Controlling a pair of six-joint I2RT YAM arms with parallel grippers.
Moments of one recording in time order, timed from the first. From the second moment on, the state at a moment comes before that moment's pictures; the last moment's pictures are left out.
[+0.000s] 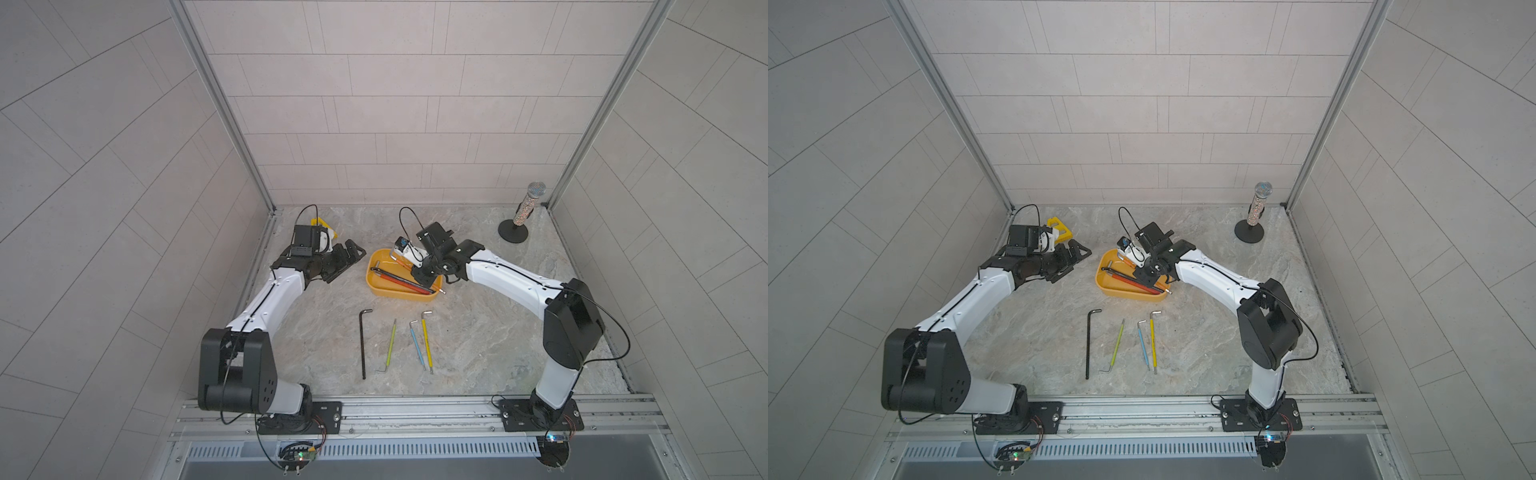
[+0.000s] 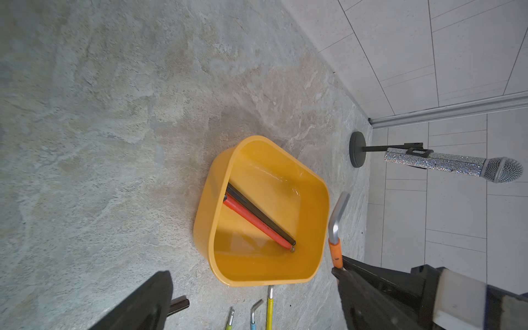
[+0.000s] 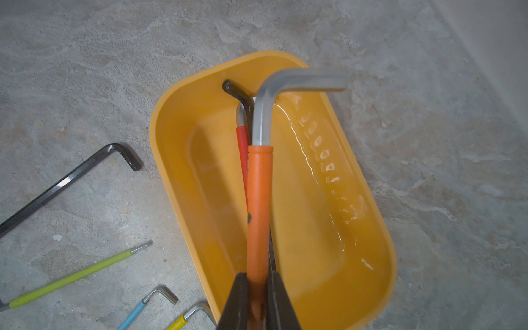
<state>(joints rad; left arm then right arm) -0.06 1.43 1.02 -0.41 0.53 -0.63 0.64 1.81 1.47 -0.61 -0.09 -0.30</state>
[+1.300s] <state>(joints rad) -0.03 1.43 1.01 -0.39 0.54 -0.64 0.61 2.12 1.67 -0.57 -0.17 -0.38</state>
